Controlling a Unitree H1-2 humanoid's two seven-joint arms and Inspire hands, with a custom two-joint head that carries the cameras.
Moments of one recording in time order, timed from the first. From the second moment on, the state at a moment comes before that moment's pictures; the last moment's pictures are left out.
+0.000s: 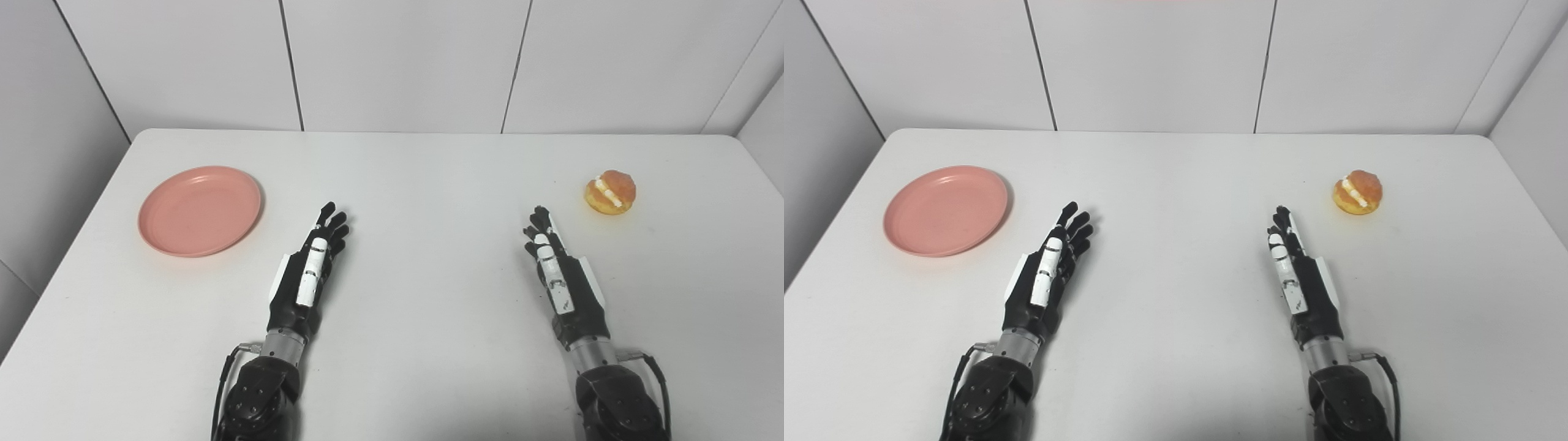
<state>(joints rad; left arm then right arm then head) -0.11 -0.01 -0.03 0.06 -0.09 -0.01 -0.09 -0.15 -0.06 0.05 0.07 0.02 -0.01 0.08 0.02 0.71</state>
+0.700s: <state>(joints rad) -0.11 -0.01 -0.03 0.06 -0.09 -0.01 -0.09 -0.15 -0.06 0.05 0.07 0.02 -0.01 0.08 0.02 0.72</state>
